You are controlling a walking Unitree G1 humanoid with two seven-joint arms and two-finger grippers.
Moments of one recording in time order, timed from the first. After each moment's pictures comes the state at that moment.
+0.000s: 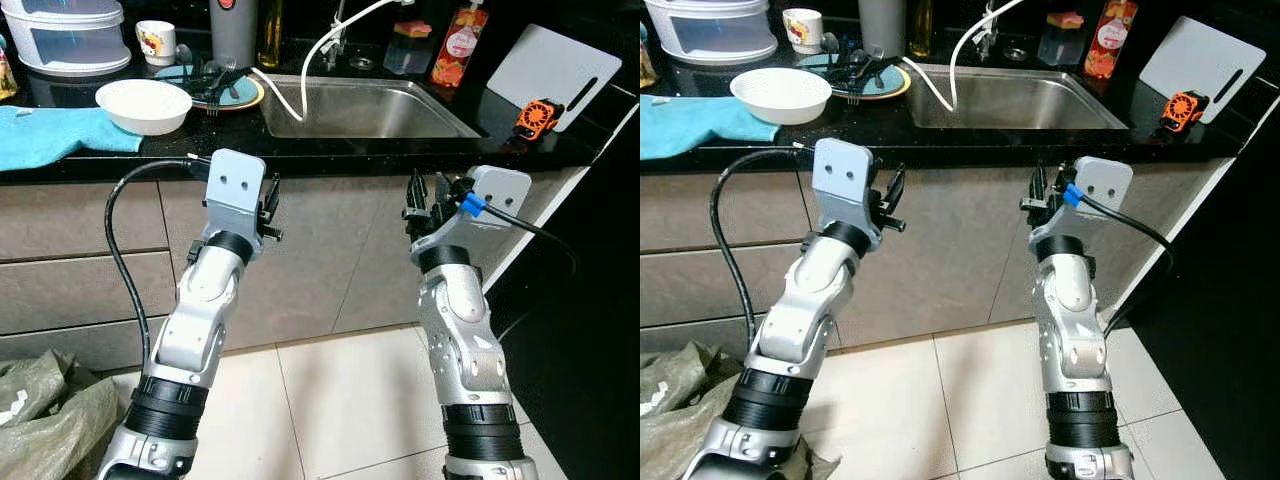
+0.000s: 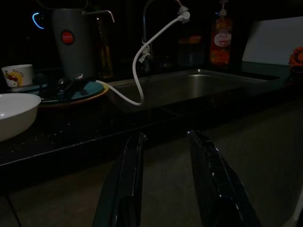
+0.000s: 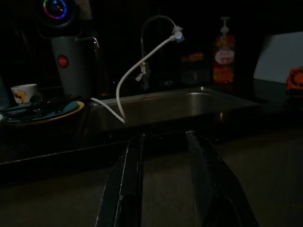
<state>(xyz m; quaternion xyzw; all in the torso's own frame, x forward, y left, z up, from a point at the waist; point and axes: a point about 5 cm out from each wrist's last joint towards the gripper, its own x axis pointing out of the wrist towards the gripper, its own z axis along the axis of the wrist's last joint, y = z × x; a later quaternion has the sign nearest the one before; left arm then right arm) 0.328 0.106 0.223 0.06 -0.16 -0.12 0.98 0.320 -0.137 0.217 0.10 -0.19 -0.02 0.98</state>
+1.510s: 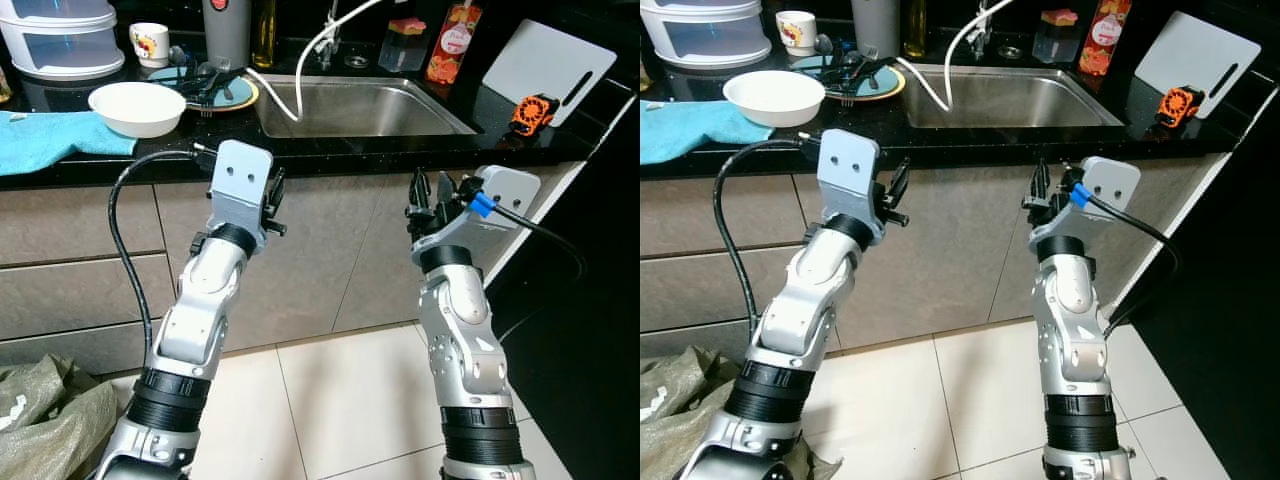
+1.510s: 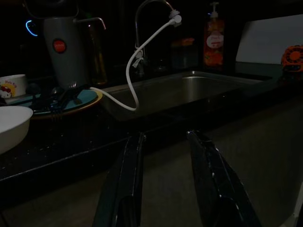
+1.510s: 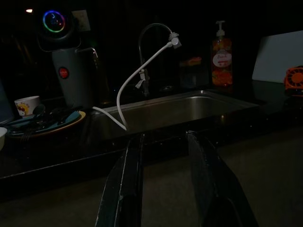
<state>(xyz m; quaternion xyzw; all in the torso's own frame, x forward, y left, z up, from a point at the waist) 0.331 0.102 0.232 0.07 -0.17 -0.12 0.98 0.317 -0.135 0.224 0.12 -0.21 -0.01 0.97</state>
